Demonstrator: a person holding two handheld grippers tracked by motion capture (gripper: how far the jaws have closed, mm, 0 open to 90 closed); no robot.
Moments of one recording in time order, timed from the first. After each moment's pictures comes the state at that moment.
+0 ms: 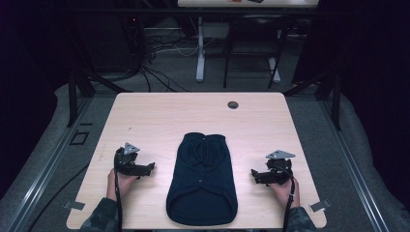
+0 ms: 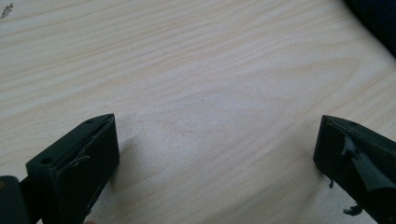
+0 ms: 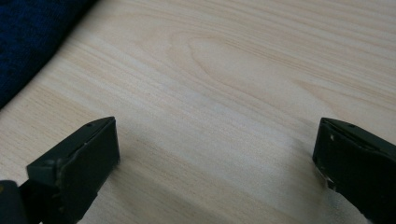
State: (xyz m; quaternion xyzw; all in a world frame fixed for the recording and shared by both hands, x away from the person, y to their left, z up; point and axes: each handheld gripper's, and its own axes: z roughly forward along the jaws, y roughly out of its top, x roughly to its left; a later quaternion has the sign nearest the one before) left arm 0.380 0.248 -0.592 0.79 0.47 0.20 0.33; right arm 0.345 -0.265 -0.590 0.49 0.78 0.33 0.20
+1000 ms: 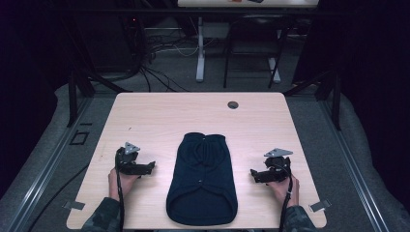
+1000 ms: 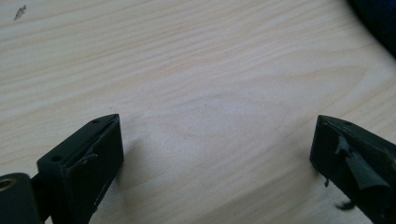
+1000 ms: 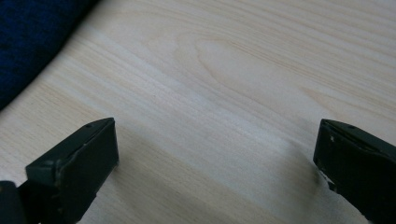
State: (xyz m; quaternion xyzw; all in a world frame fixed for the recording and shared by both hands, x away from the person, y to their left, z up) left arm 0.379 0.241 -0.588 0.78 0.48 0.22 0.33; right arm 0.349 -0.261 -0.584 0.48 0.80 0.31 0.19
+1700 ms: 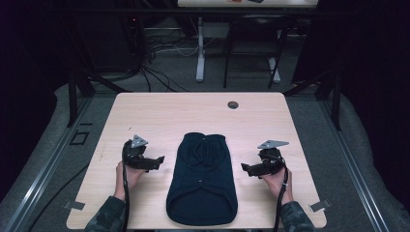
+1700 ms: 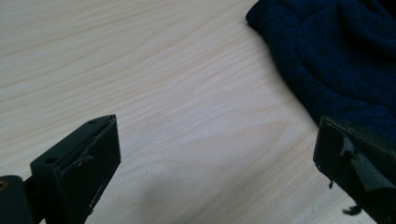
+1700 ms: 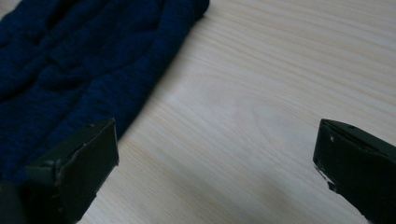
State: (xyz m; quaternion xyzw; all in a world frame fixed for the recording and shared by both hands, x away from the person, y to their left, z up) left arm 0.390 0.215 -0.563 0.80 0.44 0.19 0.37; right arm 0.363 -0.239 -0.555 0.45 0.80 0.37 0.14
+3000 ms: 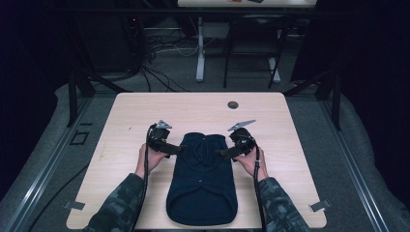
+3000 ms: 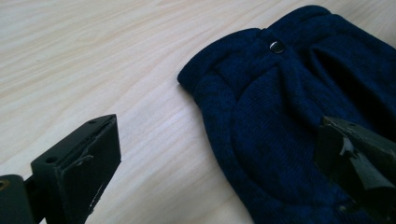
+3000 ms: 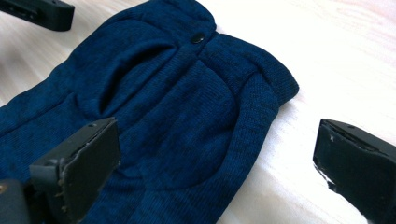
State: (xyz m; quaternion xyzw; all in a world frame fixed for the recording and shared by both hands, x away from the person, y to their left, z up) left arm 0.448 0.148 -0.551 0.83 0.41 0.11 0.37; right arm 0.428 -0.160 -0.538 0.40 0.84 0.36 0.07
